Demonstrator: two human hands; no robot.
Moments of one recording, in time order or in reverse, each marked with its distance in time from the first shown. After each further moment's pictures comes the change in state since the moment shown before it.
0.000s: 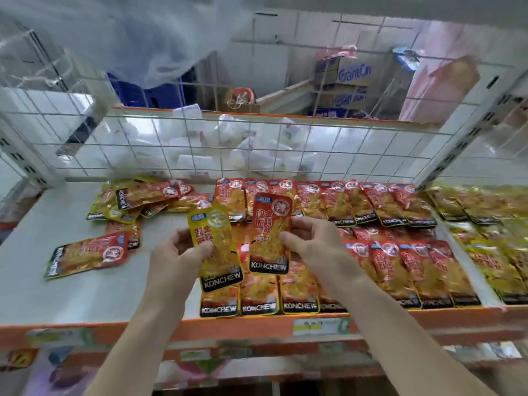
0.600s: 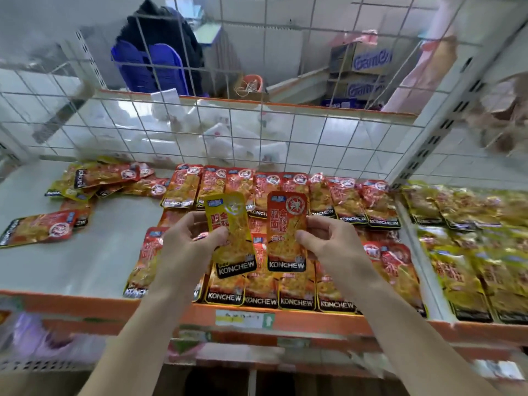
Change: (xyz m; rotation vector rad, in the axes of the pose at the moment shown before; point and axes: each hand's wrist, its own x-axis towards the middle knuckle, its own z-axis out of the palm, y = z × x) left_hand -0.050 -0.001 0.132 0.064 -0.001 0.064; right_hand 0.006 0.038 -0.143 -0.068 -0.036 -0.009
